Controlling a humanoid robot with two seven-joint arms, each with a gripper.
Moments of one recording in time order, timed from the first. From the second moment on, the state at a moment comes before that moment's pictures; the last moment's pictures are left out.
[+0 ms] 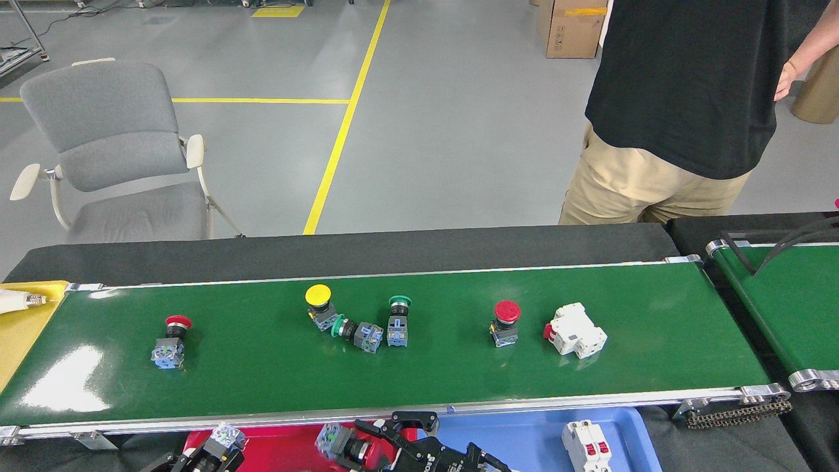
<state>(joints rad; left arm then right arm) 0.36 0.14 0.32 -1.70 -1.26 -0.78 -0.04 -0.09 0.04 0.56 -1.54 1.42 -0.61 0.11</state>
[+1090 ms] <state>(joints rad) 0.00 0.39 0.46 -1.15 -1.33 -0.39 -0.03 -0.04 0.00 0.28 -1.61 1.41 0.03 0.15</state>
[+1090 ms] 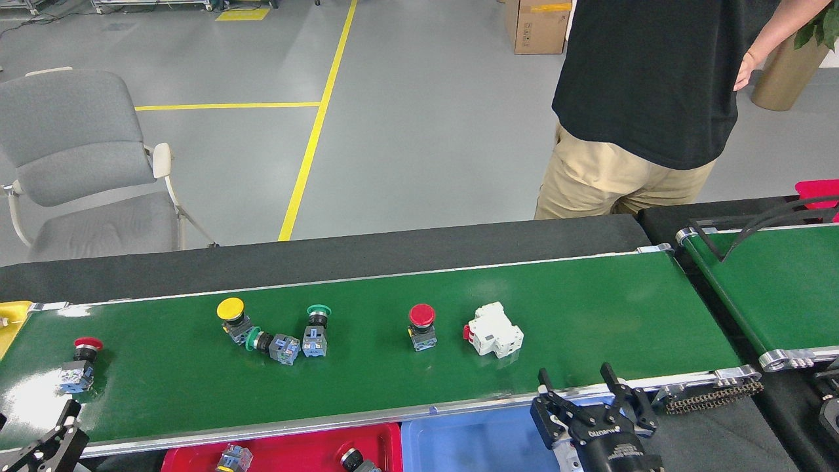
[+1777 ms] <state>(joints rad) -0.39 0.51 0.20 -0.59 -1.32 -0.19 0.05 -0.29 0.08 0.47 -1.30 1.42 -0.02 0.23</state>
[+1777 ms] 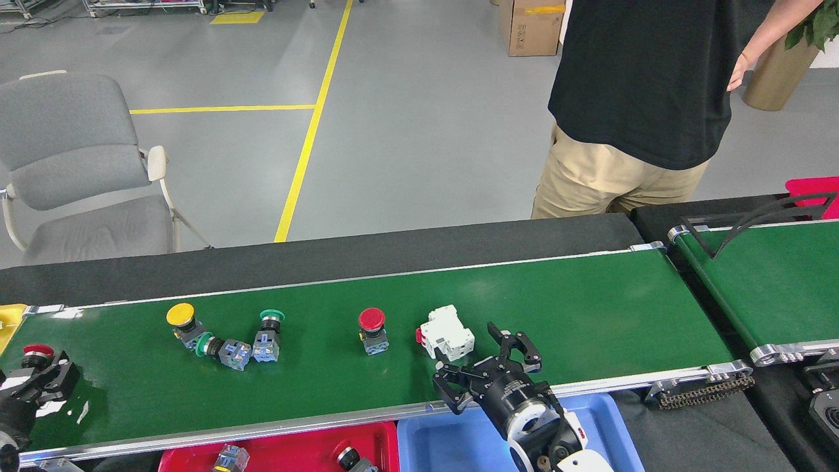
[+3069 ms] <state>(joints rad) 0.42 0.09 0.40 -1.71 -1.35 -0.53 0.05 0.17 -0.39 0.35 -1.75 1.29 -0.46 -0.09</state>
